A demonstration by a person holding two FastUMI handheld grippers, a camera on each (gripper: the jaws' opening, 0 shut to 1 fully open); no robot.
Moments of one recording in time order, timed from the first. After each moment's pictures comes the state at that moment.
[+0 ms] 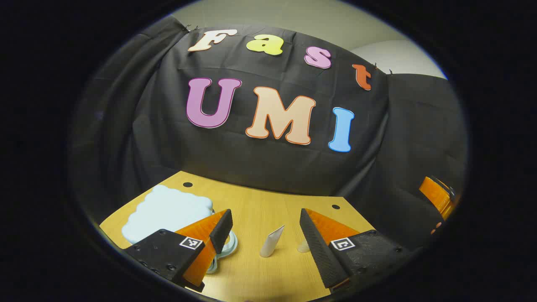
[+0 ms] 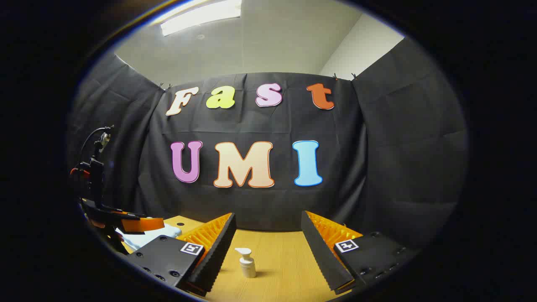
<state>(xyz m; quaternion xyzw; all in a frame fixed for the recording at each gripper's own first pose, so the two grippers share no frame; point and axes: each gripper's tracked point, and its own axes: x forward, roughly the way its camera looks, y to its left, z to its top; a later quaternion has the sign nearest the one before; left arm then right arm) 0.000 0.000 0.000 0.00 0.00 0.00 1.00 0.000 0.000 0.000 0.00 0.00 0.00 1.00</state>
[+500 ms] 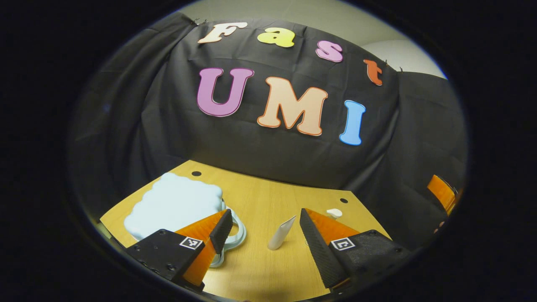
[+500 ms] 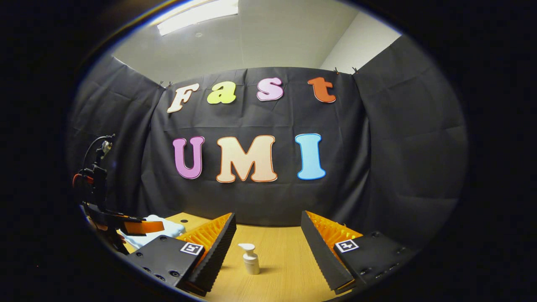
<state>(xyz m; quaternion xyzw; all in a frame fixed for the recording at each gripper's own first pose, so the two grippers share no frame) 0.001 0.024 -0.029 -0.03 0.04 0.03 1.00 0.001 0.002 -0.012 0.01 0.02 0.01 1.00</state>
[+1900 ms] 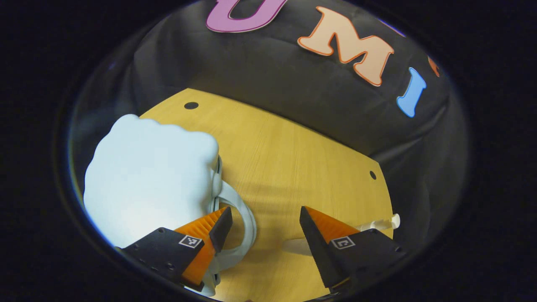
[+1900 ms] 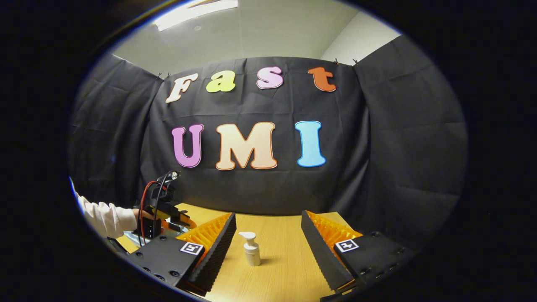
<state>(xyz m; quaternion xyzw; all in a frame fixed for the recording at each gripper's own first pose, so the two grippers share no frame) 0.152 0.085 -0.138 -0.13 0.31 0.06 0.94 -0.005 0.004 -0.042 0.01 0.06 0.00 1.00</state>
